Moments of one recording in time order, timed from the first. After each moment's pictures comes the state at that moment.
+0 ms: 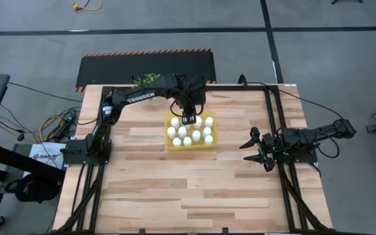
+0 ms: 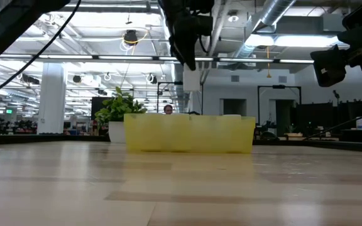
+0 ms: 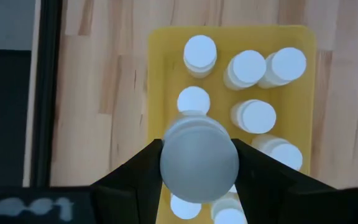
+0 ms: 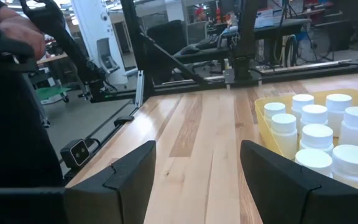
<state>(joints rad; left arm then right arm) 0.28 2.13 2.26 -1.30 -0.02 0.20 0.26 0.08 0.01 0.01 0.00 0.15</state>
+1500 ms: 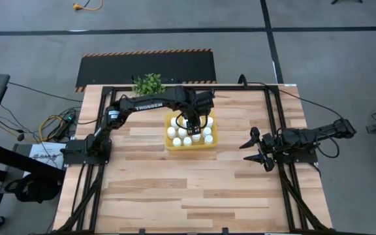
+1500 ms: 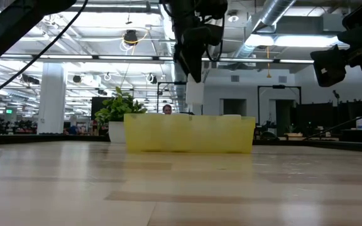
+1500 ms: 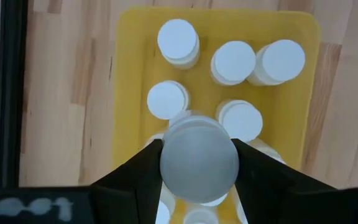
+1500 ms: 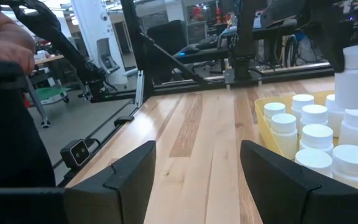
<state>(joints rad) 0.19 2.20 2.23 -1.29 -0.09 0.07 0.26 0.08 0.01 0.01 0.00 0.15</state>
